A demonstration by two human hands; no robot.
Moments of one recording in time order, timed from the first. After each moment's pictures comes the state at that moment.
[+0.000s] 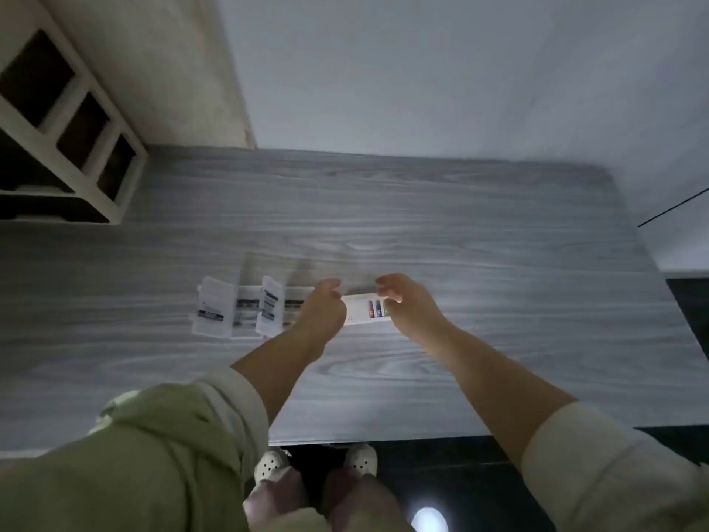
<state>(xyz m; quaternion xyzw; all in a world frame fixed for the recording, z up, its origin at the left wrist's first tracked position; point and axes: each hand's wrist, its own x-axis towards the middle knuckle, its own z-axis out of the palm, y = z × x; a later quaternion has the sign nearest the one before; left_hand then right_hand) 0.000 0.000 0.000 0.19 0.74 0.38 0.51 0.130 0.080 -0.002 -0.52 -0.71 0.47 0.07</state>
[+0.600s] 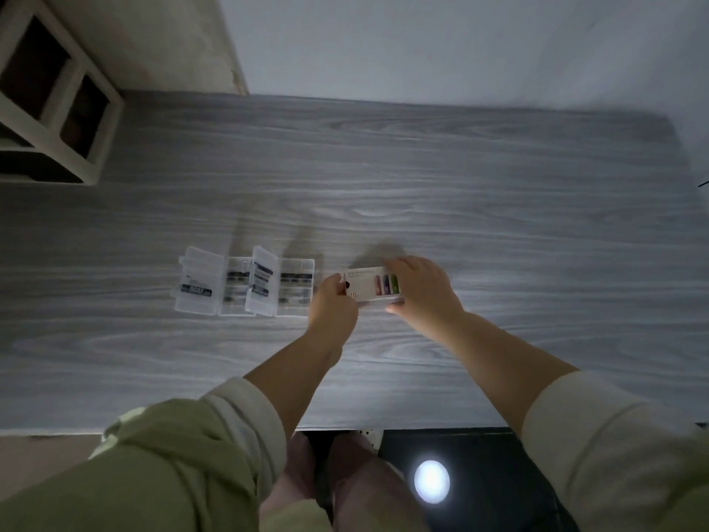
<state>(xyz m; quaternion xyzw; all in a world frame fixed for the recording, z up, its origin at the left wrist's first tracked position) 0.026 0.003 -0.042 0.11 0.78 0.37 0.50 0.143 0.101 -0.065 -0.38 -0.90 0.19 -0.08</state>
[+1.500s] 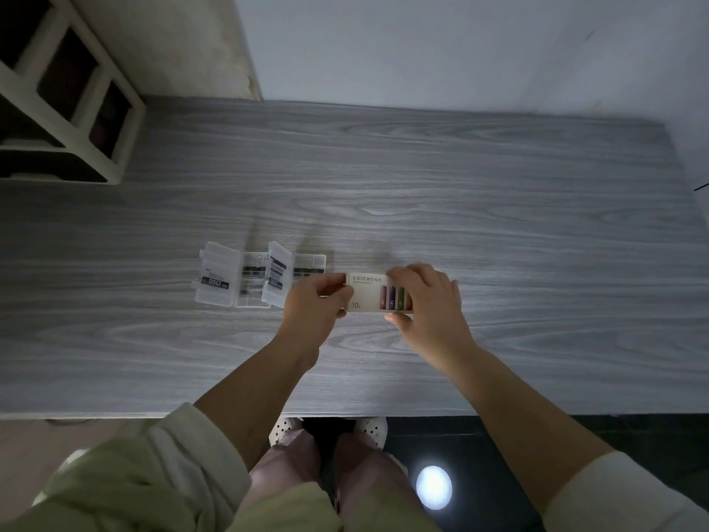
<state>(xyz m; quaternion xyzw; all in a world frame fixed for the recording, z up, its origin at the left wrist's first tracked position) 0.001 -0.041 -0.003 0.12 0.72 0.47 0.49 0.155 0.044 -0.026 -0.43 -0.87 0.24 0.05</state>
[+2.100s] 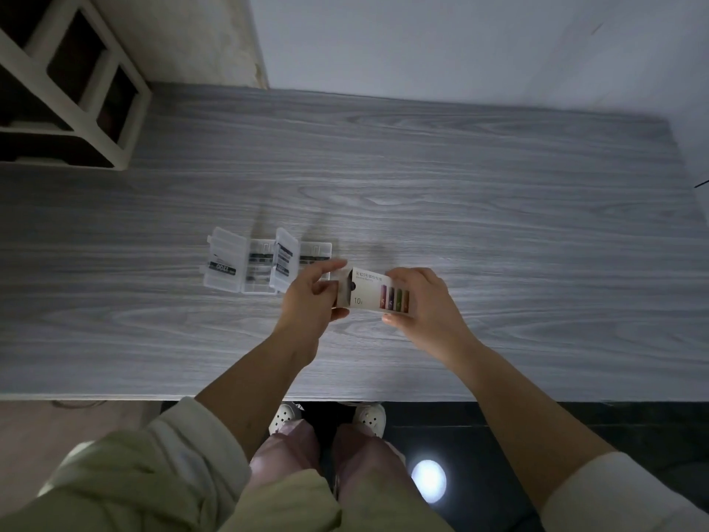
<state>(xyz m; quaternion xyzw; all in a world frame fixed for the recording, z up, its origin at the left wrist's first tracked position) -0.003 -0.061 -0.007 0.08 0.68 0.51 0.51 0.155 0.032 -0.024 -0.44 -0.81 0.39 0.03</state>
